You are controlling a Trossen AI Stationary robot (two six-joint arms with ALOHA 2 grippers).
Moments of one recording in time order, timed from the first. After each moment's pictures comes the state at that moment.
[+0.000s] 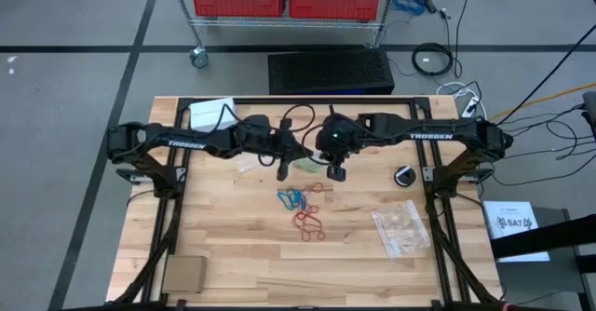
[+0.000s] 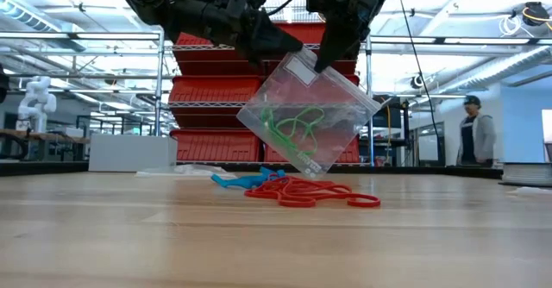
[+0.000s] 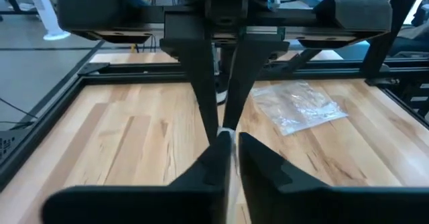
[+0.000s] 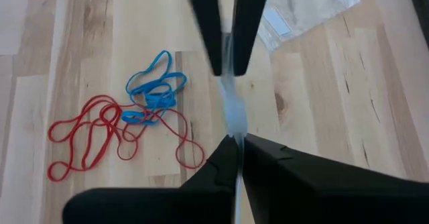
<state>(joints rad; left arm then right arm) 0.23 1.52 0.89 0.39 0.31 0.09 -0.16 1.56 1.33 -0.72 -0.05 -0.04</state>
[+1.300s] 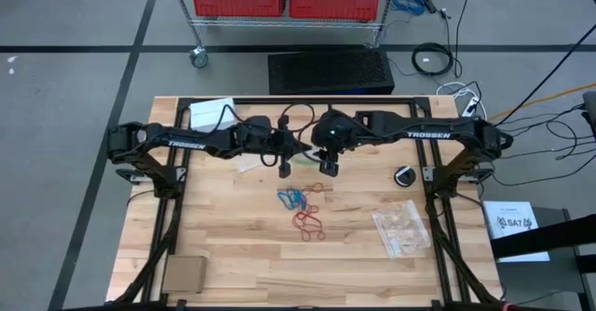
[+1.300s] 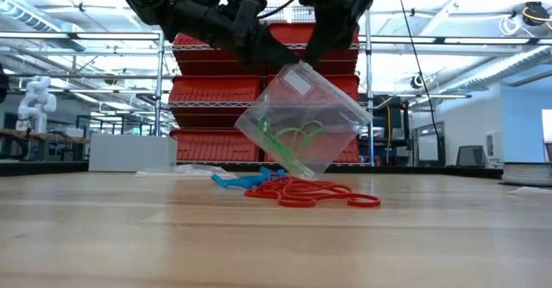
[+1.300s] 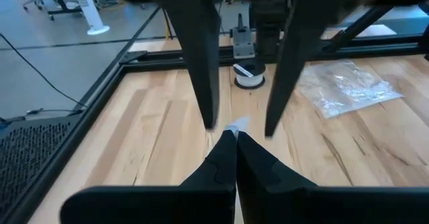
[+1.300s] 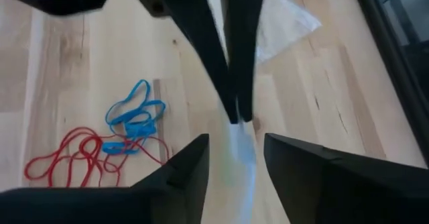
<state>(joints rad) 0.23 1.52 0.89 0.35 0.17 0.17 -0.16 1.59 1.40 -0.69 0.03 0.00</state>
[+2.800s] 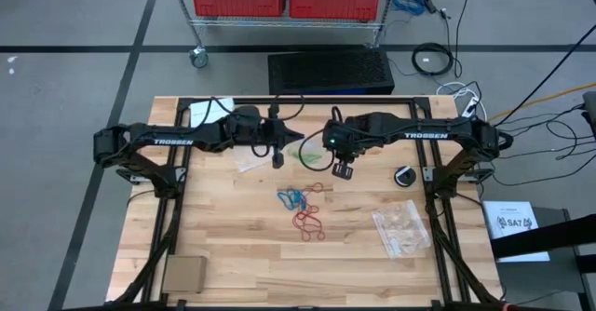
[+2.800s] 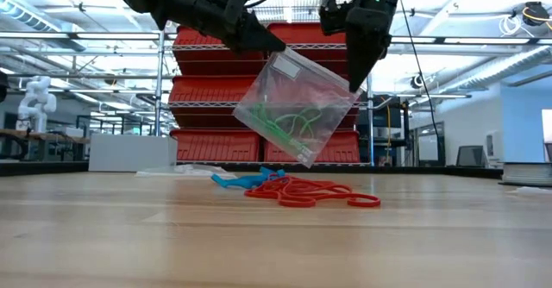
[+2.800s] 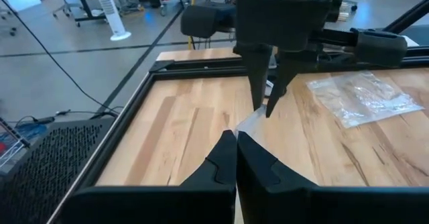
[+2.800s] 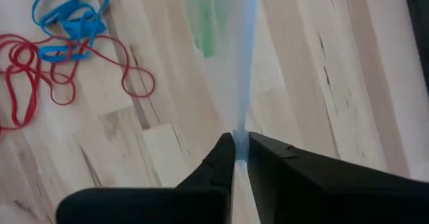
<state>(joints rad) 0.29 1.40 0.89 0.26 0.16 0.19 -0.15 1.61 1.39 -1.05 0.13 0.14</state>
